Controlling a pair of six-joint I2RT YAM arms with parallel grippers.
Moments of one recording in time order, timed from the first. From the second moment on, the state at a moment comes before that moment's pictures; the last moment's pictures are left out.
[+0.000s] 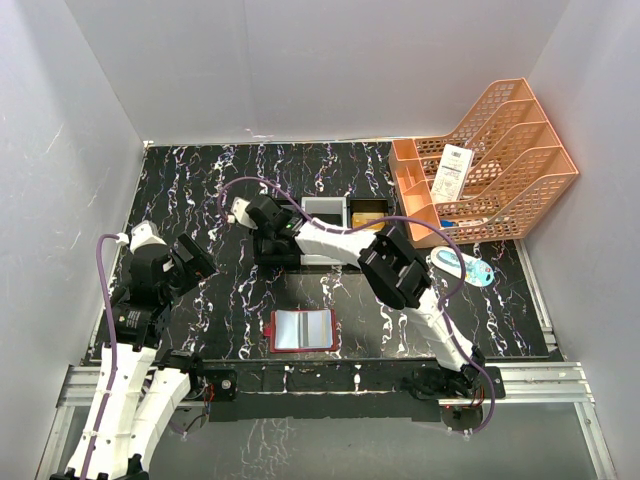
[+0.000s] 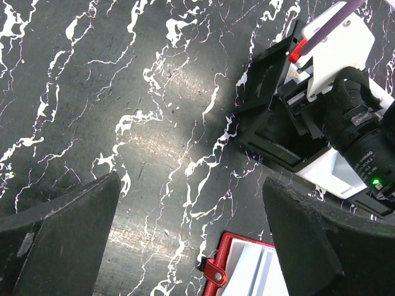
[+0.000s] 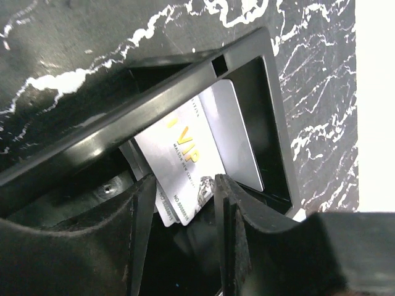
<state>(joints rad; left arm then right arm) -0.13 0.57 0.74 -0.79 -0.19 -0.61 0.91 2.33 1.85 -0.27 0.41 -0.58</state>
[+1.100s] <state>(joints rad) -0.15 0.73 0.60 -0.44 0.56 -0.73 0.89 1.21 0.73 -0.14 0.06 0.83</state>
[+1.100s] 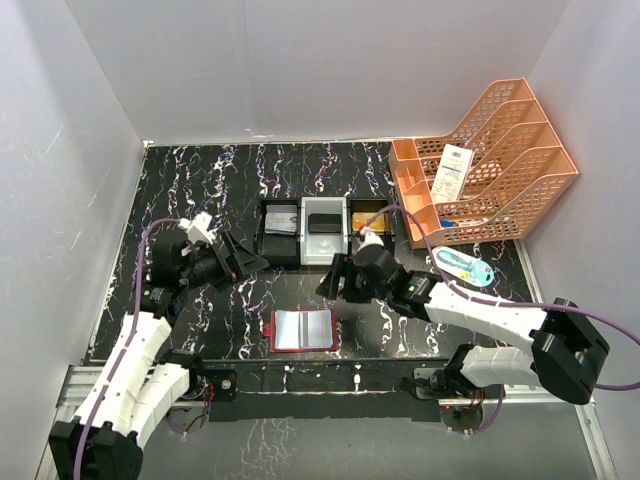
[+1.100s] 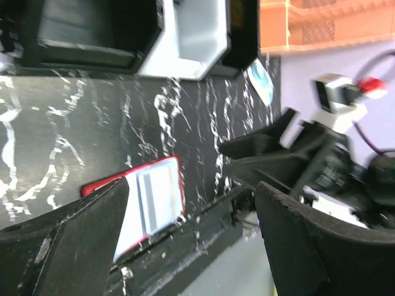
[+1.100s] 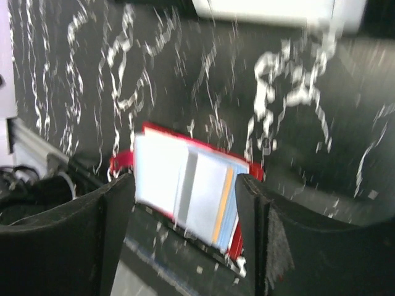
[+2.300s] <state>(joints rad) -0.70 1.14 0.55 -0.55 0.23 -0.84 0.98 1.43 0.62 -0.06 -0.14 1.18</state>
